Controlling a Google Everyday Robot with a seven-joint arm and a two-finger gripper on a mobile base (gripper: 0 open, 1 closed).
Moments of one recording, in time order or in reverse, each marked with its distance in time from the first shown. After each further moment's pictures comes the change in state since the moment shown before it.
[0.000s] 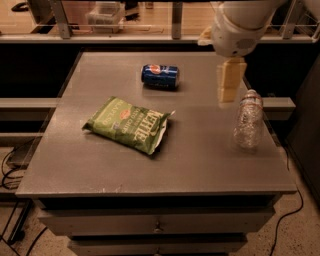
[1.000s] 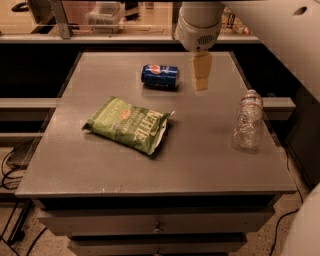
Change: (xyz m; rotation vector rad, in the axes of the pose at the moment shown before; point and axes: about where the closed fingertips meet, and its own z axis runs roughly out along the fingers) arm -0.028 -0.066 0.041 0.040 0.125 -0.078
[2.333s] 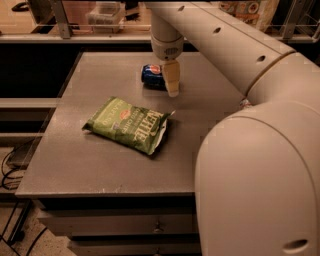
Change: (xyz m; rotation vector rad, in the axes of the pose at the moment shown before) arm -0.035 -0.062 0.091 -0.033 0.029 0.007
